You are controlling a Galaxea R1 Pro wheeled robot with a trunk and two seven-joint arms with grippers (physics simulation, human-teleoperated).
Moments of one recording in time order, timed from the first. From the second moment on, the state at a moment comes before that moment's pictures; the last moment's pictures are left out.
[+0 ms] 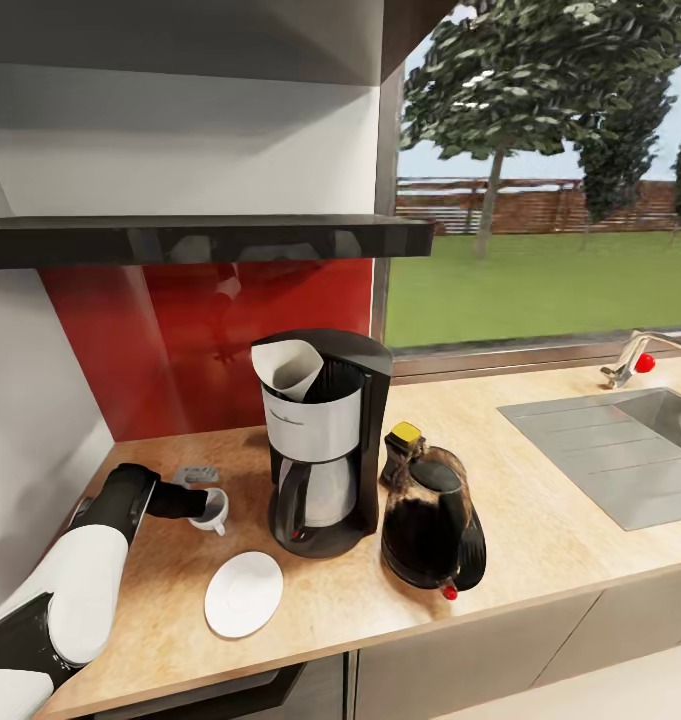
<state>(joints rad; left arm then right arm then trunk) -0.95 0.09 0.57 -0.52 -0.83 0.69 -0.70 -0.20 0.11 0.40 -0.03 -0.45 -0.01 -0.07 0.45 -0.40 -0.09</state>
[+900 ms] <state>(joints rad) -0.98 0.10 0.48 -0.53 -0.93 0.71 -0.94 -0.20 0.11 0.40 -0.03 -0.45 -0.01 -0.07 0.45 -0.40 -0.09</state>
